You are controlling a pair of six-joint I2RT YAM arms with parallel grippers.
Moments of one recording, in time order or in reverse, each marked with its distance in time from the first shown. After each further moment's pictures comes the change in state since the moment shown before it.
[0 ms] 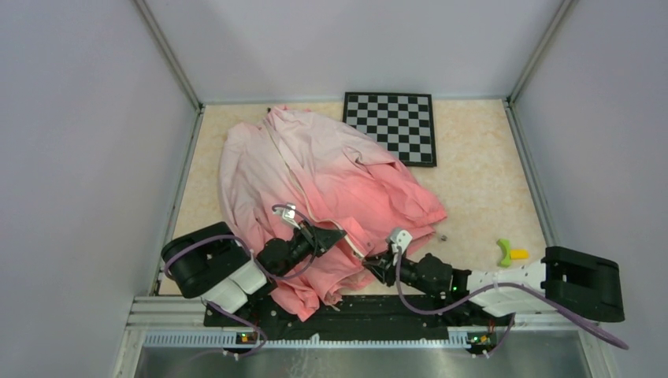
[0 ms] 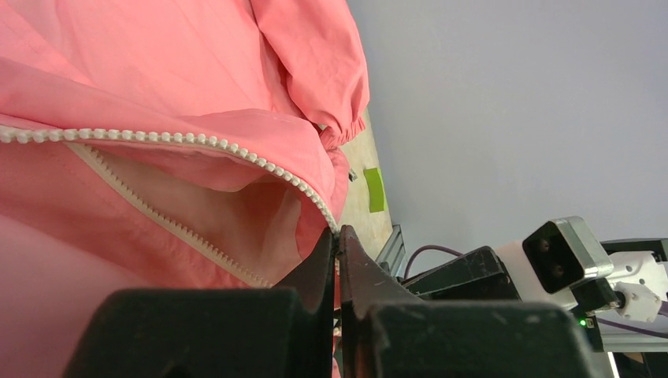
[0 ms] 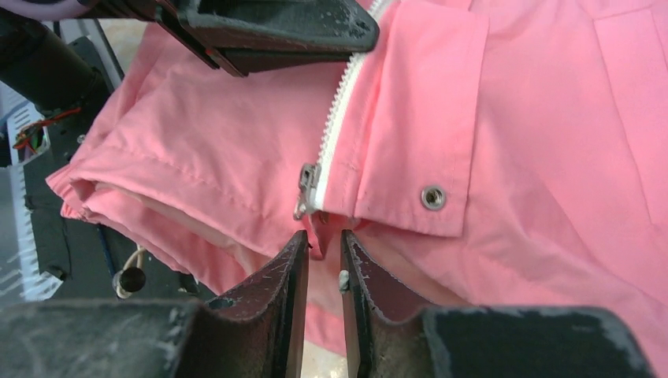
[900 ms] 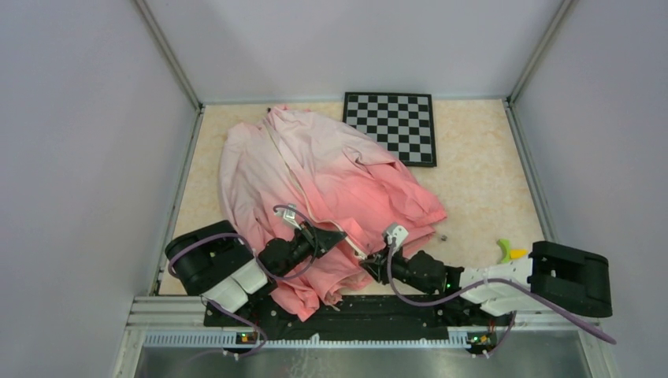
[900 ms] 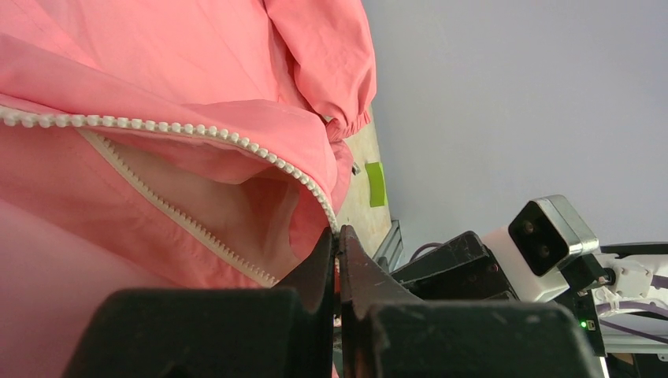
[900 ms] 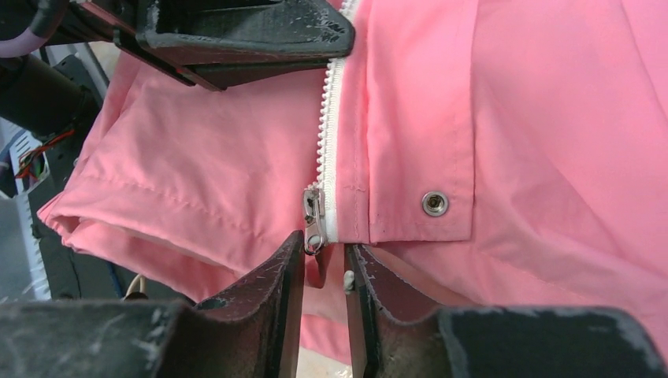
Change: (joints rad) left arm 0.000 0.031 0.000 0.006 0.012 -0.029; right arm -0.019 0.103 0.056 -0.004 -0.006 0.127
